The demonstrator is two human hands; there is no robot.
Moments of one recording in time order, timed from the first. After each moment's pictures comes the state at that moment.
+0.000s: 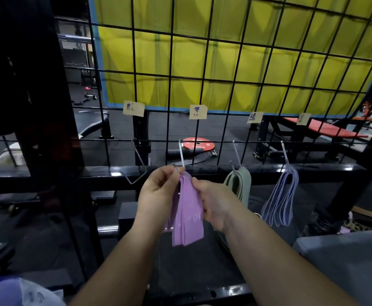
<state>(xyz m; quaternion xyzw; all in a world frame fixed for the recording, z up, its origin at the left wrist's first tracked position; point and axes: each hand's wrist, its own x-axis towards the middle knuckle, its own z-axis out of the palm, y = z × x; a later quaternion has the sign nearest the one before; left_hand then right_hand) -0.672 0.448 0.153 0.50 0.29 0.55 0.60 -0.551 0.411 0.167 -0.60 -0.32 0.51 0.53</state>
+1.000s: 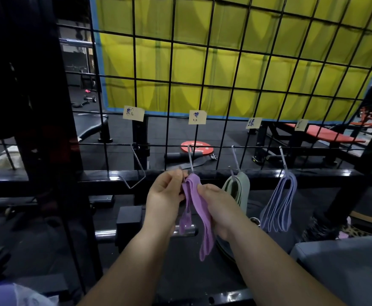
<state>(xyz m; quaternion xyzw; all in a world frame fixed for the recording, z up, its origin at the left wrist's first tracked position) -0.654 0.444 0.159 0.47 0.28 0.56 0.62 -0.539 0.408 0.158 -0.63 -0.39 0.43 0.51</state>
